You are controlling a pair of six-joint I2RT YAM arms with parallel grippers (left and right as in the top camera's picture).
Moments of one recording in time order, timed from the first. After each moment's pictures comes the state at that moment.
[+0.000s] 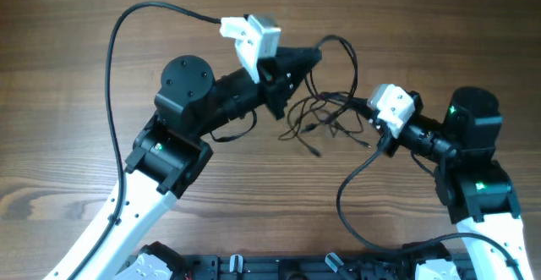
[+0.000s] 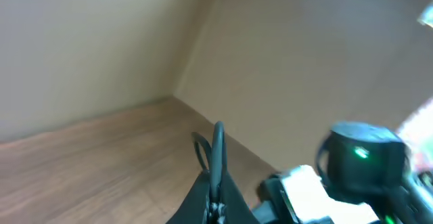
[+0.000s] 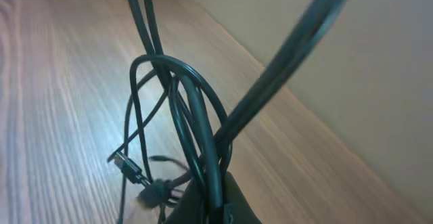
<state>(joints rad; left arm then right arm) -0.56 1.19 1.11 0.09 0.49 -0.42 0.08 0.90 0.81 -0.38 -0.72 -0.62</state>
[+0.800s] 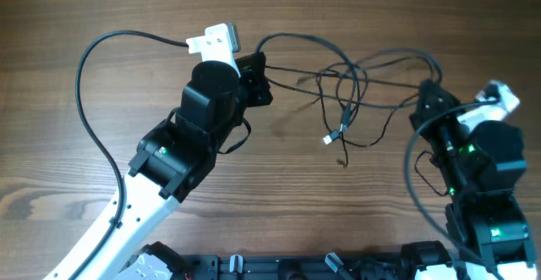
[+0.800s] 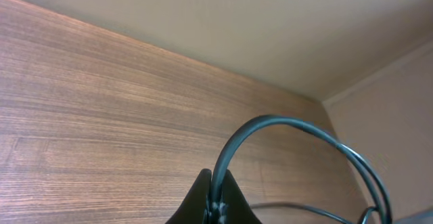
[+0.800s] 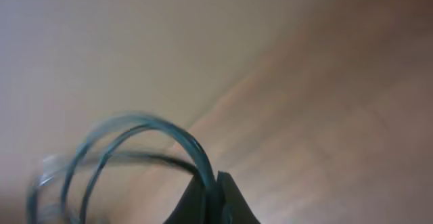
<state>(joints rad) -0.59 1.18 1.12 -0.31 -0.16 -0.68 0.10 0.70 0.81 -0.47 0.09 0.97</state>
